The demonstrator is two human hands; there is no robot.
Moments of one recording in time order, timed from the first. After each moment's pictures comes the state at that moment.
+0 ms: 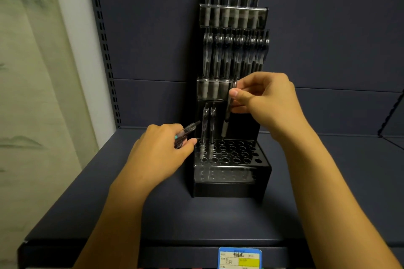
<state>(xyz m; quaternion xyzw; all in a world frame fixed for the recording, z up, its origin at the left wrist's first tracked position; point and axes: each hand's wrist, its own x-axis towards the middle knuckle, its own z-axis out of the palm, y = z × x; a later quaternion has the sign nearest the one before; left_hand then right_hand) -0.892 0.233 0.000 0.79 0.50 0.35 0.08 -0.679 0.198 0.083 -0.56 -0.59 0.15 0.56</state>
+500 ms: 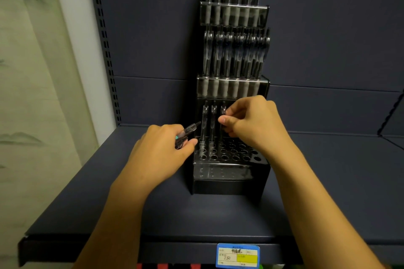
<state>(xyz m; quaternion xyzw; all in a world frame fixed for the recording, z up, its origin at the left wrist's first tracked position) -0.890 0.228 -0.002 0.79 0.50 0.34 0.08 -0.687 0.206 0.047 -0.65 -0.61 0.11 0.43</state>
